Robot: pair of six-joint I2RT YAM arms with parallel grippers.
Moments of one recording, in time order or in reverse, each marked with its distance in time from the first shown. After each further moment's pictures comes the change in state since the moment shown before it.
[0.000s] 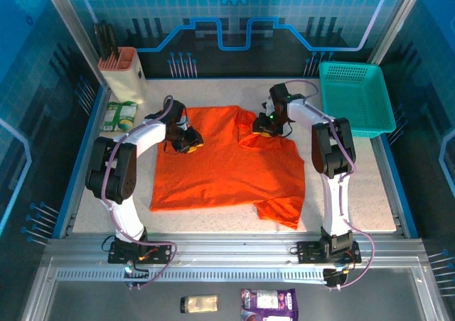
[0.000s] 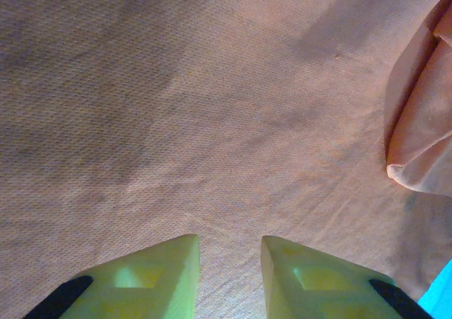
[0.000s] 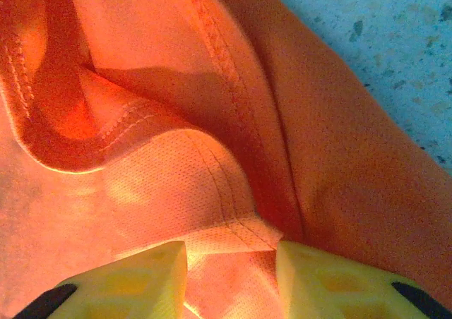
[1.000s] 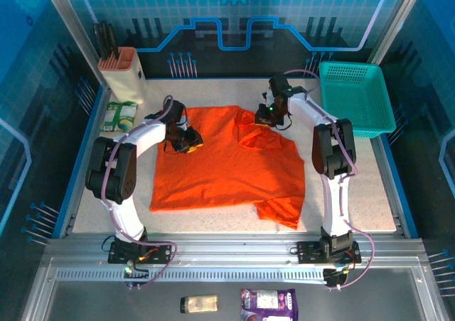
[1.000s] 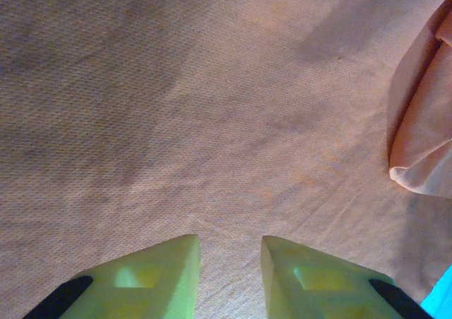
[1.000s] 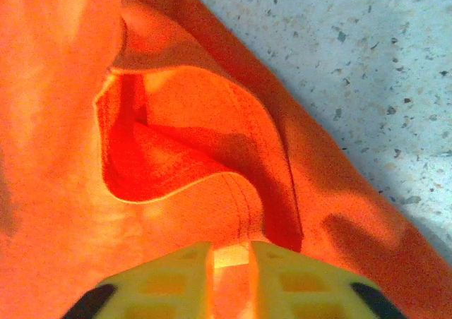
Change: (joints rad) left arm 0.000 -0.001 0.000 0.000 -0.008 0.000; right arm 0.006 -0.011 0.110 -0.042 0.080 -0.012
